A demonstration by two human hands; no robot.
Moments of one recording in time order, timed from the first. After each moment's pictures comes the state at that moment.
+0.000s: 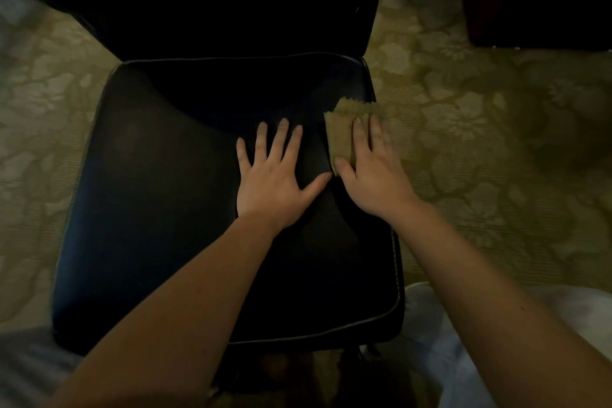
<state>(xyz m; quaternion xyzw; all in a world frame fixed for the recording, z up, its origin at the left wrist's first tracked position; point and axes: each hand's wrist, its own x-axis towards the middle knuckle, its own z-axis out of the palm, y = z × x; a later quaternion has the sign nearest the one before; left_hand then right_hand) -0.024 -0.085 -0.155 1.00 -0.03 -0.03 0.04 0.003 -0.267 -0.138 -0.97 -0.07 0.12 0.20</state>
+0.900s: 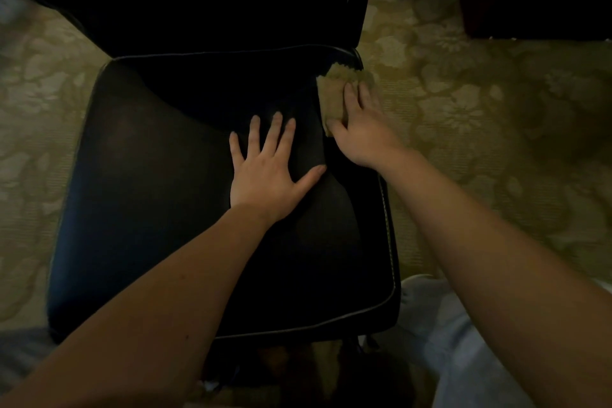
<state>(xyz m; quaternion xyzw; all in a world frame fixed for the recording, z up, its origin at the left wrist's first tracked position) -0.023 -0.085 -0.154 1.00 -0.03 -0.04 0.04 0.057 -0.261 -0.124 -0.96 -0.06 0.16 0.21</state>
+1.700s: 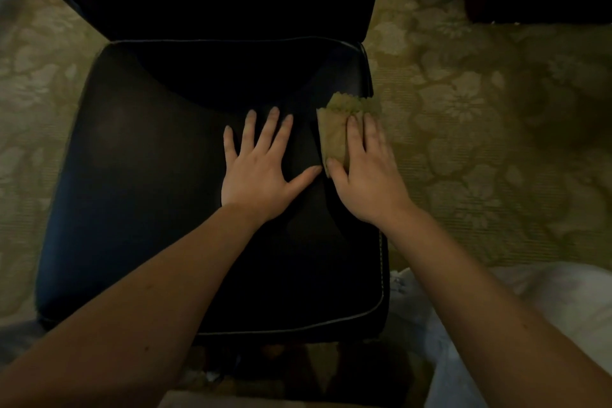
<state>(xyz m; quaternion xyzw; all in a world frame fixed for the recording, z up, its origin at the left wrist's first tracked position) -0.029 -0.079 -0.154 1.00 -0.05 -0.04 0.04 -0.022 -0.268 -0.142 -0.97 -0.07 0.10 0.21</state>
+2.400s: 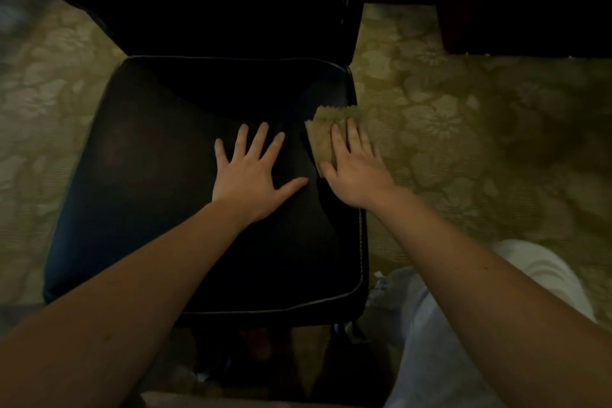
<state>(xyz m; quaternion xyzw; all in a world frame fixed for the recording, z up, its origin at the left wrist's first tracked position) -0.052 -0.078 -0.123 0.99 -0.05 -0.10 0.01 -0.021 -0.278 -0.125 -0.97 -0.10 0.18 0.14</state>
